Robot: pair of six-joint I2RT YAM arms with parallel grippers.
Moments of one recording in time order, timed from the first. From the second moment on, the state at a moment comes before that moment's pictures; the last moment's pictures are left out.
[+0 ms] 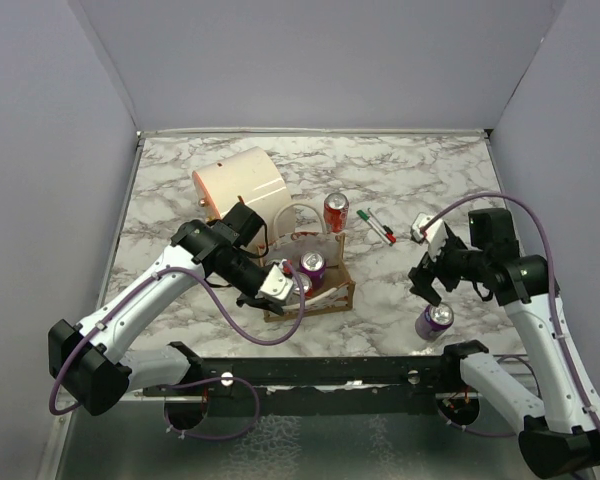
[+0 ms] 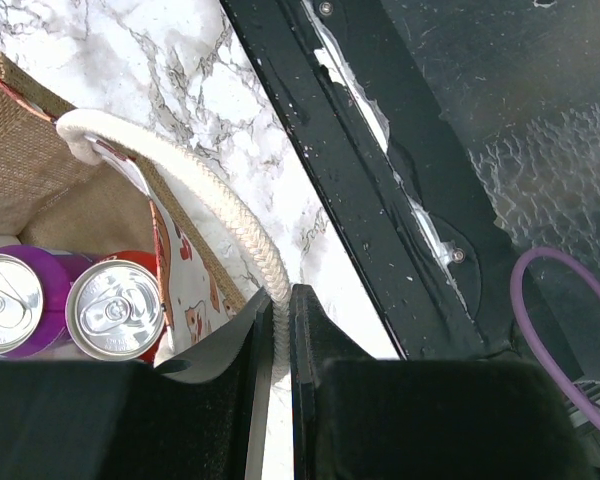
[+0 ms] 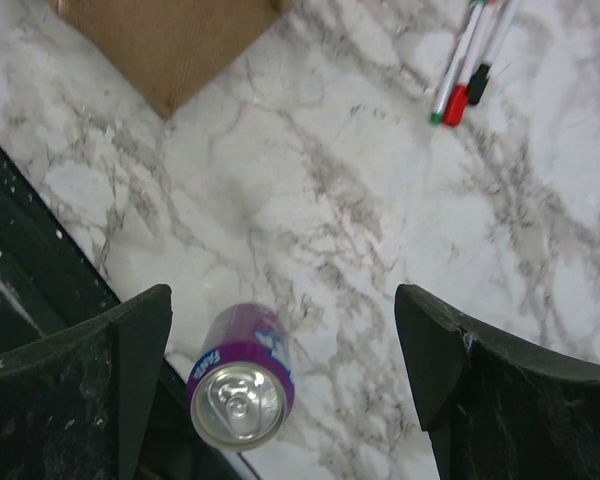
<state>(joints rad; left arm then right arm) -0.64 1.19 1.10 -1.22 0.95 1.25 0.18 0.84 1.01 -1.03 -0.47 -0.67</state>
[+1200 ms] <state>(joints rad) -0.63 1.23 1.11 -1.21 0.95 1.24 0.12 1.06 0.94 -1.34 -0.23 -0.83</state>
